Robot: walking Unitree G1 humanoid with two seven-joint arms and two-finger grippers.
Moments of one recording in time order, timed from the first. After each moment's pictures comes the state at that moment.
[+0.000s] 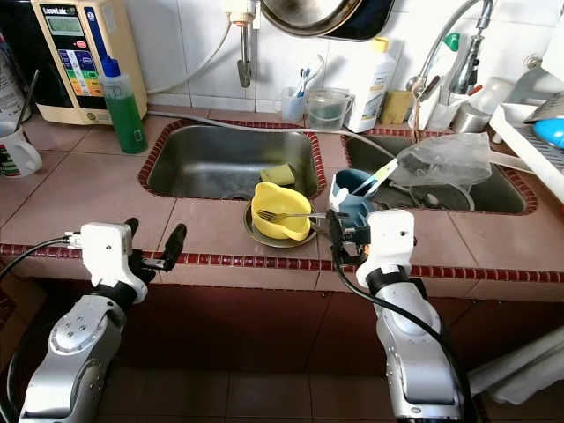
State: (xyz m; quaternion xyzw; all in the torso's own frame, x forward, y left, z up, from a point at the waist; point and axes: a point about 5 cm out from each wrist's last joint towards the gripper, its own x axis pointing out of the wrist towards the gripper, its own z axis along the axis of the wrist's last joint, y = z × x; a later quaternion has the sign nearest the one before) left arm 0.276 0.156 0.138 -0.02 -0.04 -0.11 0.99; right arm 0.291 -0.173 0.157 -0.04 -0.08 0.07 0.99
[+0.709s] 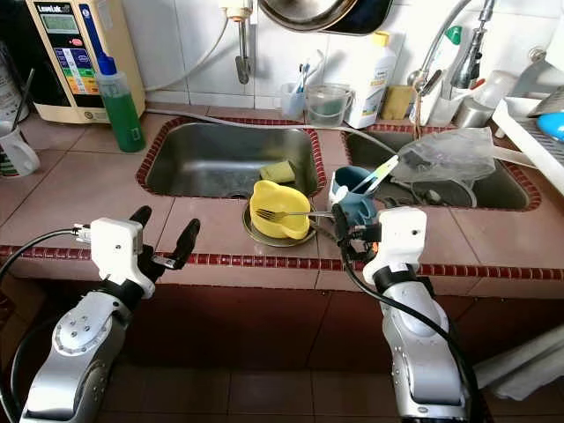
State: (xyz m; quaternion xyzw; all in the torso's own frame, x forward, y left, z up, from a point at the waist) left arm 0.274 0.148 0.148 0.01 -0.07 -0.13 0.99; right arm 0.291 -0.177 0.160 -0.03 -0.09 0.07 0.99
